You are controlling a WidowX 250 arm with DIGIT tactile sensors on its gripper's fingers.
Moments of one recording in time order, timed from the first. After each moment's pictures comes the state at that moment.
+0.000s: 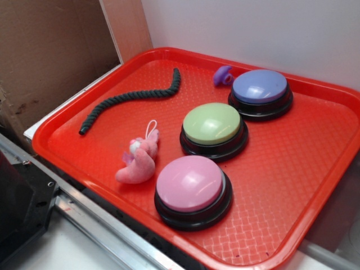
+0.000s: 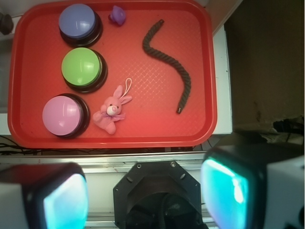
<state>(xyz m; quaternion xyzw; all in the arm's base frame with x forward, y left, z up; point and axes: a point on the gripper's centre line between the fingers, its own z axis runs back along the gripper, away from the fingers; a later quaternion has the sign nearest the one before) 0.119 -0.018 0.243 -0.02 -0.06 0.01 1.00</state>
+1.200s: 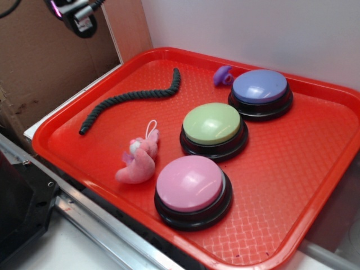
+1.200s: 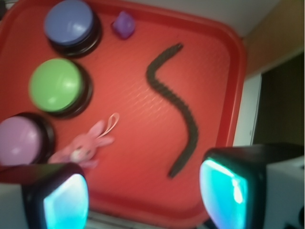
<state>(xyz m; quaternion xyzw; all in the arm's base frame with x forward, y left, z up) 0.209 0.024 0.155 -0.02 -0.07 -0.11 0.99</state>
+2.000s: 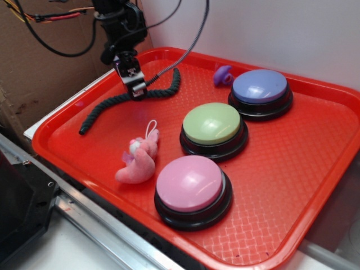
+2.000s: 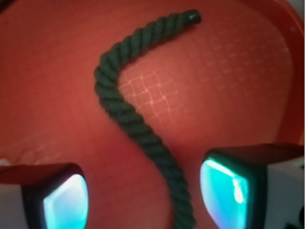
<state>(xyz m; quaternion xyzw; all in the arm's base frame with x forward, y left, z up) 0.268 0.040 0.033 0.00 -0.02 -0.20 0.98</state>
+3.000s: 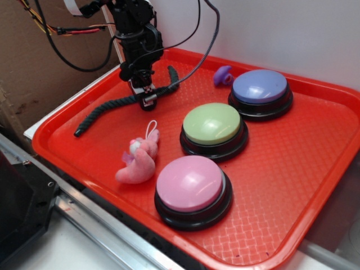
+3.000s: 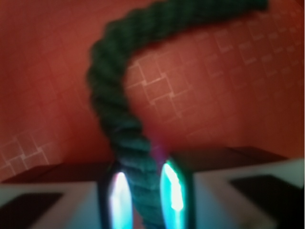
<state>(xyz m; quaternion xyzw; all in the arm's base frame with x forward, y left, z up) 0.278 0.038 0.006 0.00 0.00 -0.19 0.98</state>
